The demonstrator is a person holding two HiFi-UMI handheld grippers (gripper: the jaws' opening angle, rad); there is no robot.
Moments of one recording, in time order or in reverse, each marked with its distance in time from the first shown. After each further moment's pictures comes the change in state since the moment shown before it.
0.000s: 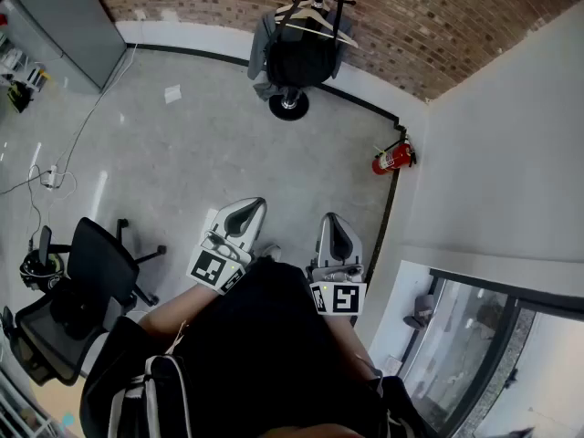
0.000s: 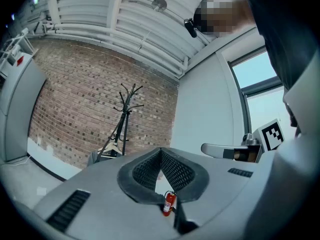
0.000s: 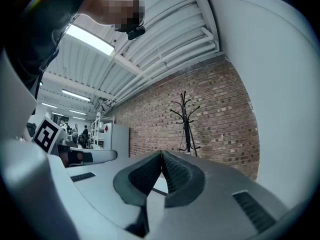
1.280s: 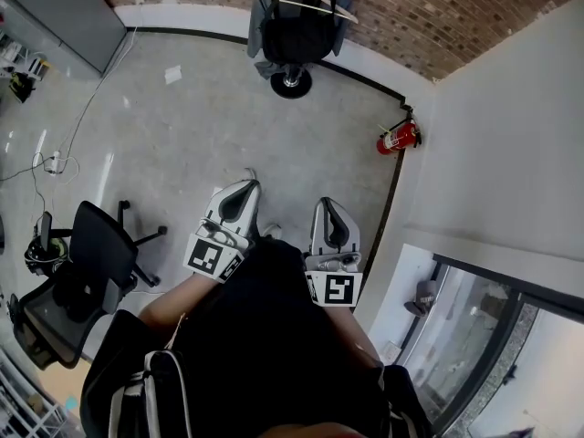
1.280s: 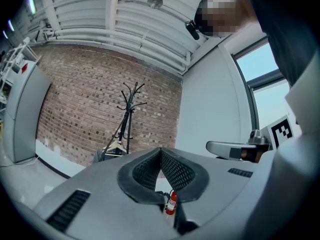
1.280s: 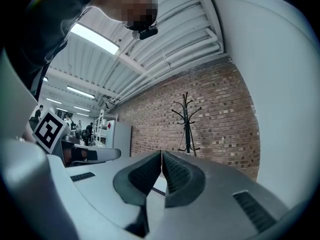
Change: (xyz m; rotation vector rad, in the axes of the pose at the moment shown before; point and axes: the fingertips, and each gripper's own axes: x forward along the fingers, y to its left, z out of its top) left arm 0.018 -0.018 -0.010 0.025 0.011 0.075; right arm -0.010 -0.018 -0.001 -0.047 -0.005 0.025
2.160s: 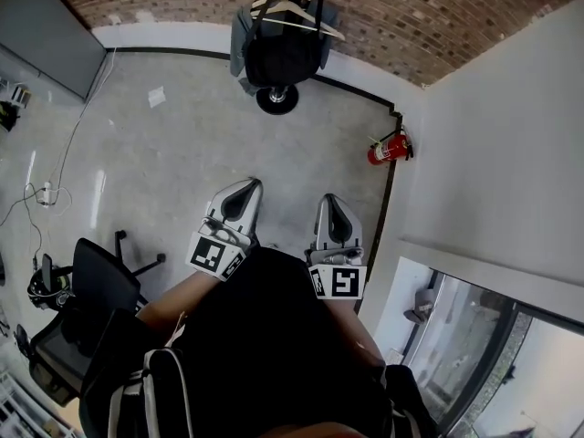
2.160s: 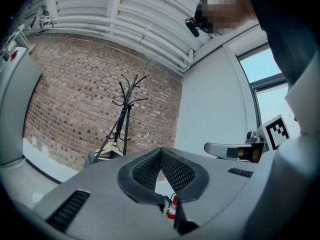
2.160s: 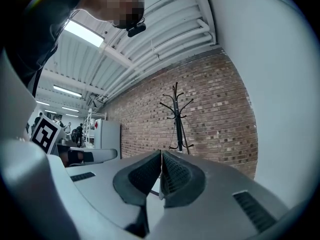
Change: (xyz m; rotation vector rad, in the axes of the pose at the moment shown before) left arm 0.106 0.069 0.006 -0.007 0.016 -0.077; right arm 0.110 -0.057 -0.011 0.047 0.043 -0.085
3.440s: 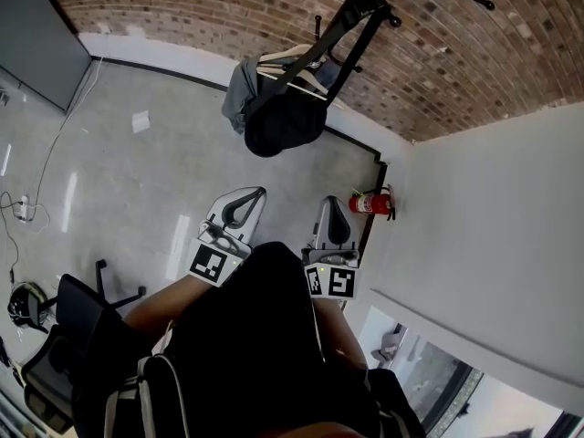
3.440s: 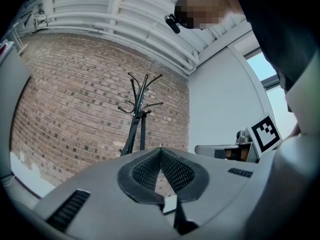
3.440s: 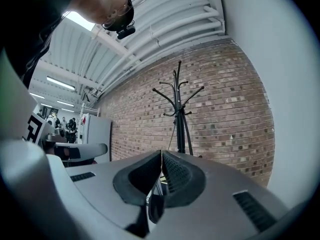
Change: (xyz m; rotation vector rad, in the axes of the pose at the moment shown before) left arm 0.169 0.184 0.061 0.053 -0.045 -0.030; right arm 0.278 -0.050 0.033 -0.035 0.005 -0.022
